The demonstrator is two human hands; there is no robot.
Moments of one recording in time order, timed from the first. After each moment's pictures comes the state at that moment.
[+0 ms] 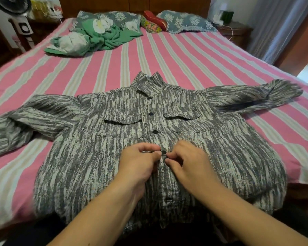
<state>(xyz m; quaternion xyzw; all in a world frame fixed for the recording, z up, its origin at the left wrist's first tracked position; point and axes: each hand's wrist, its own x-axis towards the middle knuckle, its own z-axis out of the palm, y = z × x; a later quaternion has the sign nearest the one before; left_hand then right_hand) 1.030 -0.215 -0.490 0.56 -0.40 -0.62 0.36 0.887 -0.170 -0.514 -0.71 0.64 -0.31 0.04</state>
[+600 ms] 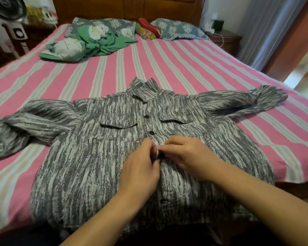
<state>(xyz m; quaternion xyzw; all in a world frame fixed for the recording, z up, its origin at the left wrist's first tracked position) 1.031 -0.198 -0.494 0.54 -0.73 -0.29 0.29 0.845 -0.197 -0.496 -0.86 0.48 -0.20 -0.02</state>
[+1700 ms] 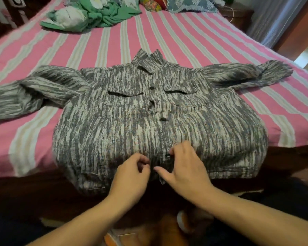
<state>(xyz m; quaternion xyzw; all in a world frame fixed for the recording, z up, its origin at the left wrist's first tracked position) 1.102 -0.118 -0.559 0.59 -0.67 -0.40 0.22 0.924 -0.075 -0.564 -0.68 0.71 -0.19 0.00</state>
